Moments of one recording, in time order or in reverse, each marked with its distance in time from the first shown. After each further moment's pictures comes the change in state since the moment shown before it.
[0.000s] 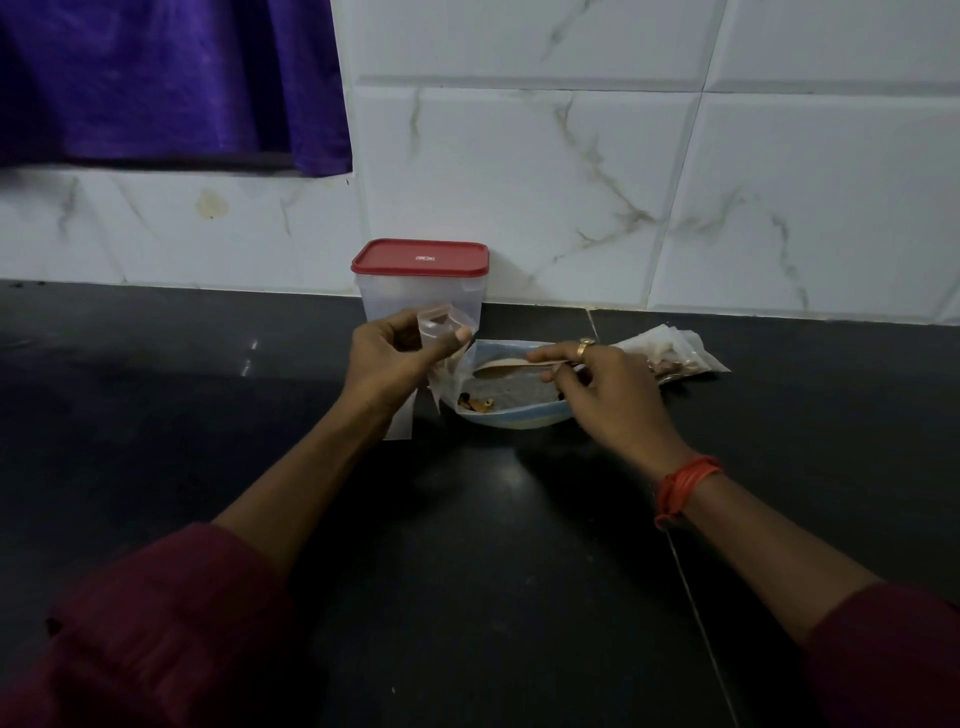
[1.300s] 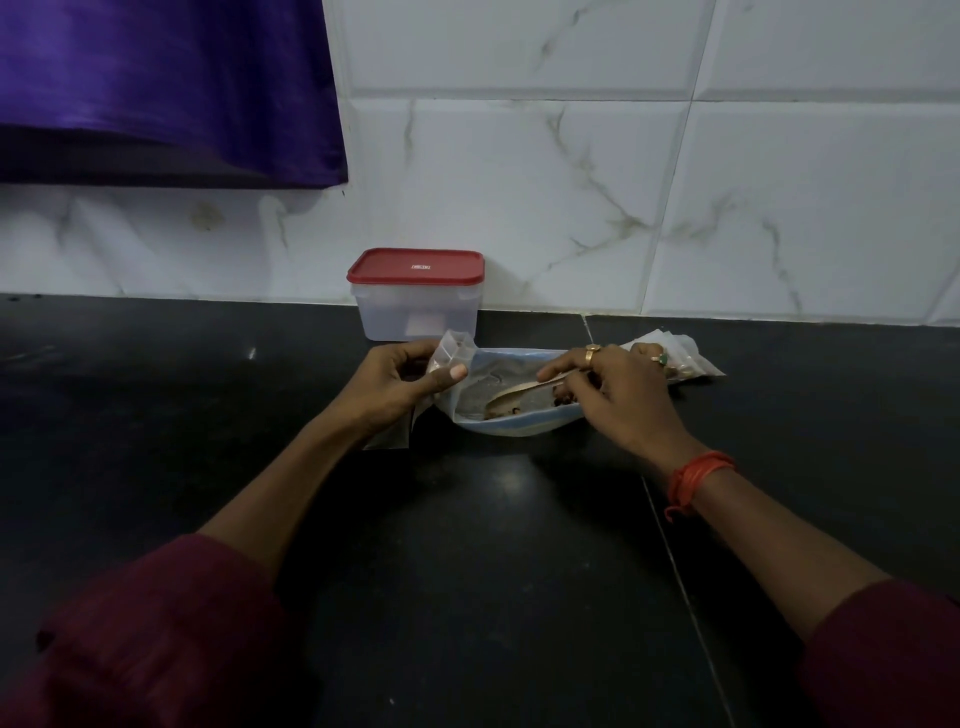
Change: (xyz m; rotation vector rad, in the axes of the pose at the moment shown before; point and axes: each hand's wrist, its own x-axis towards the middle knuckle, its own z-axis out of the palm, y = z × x) left_hand 0.003 -0.004 -0.014 0.194 -0.331 -0.063; right_hand 0.008 0.017 -0.008 -0.065 0.004 -0.069
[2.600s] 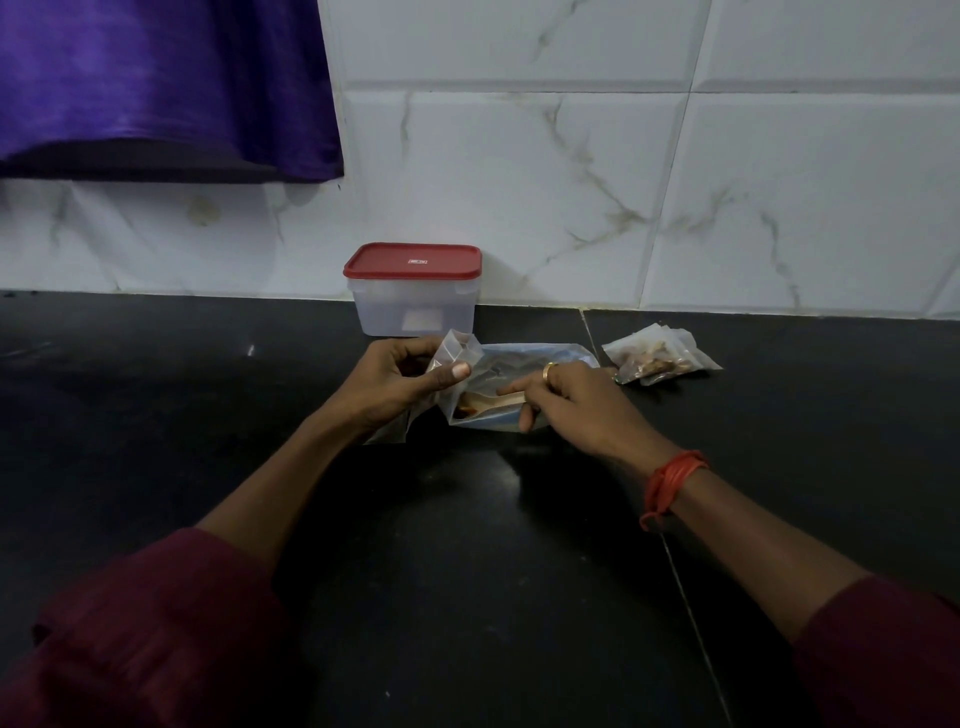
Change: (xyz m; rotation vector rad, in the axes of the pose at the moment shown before) left_hand -0.004 0.004 0.006 0.016 -0.031 0.052; right_hand -0.006 -0.036 0.009 0.096 -0.336 0.201
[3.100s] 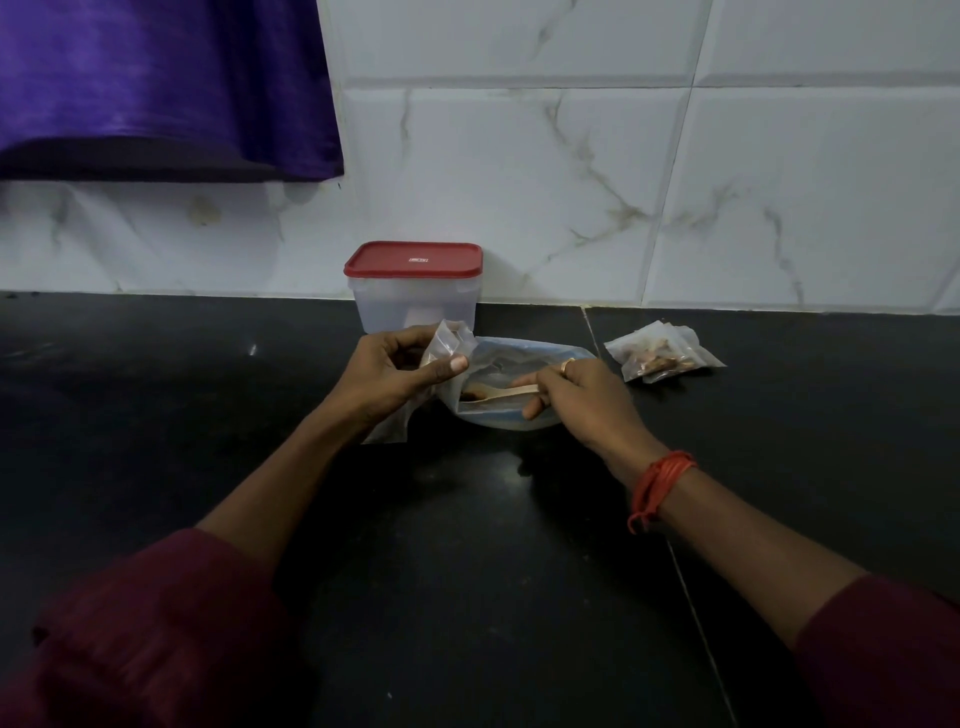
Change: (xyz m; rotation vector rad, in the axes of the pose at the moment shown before) left_hand 0.003 -0.004 -0.004 -0.014 0.100 0.007; right_hand -0.001 -0.008 0.005 0.233 0.150 0.216
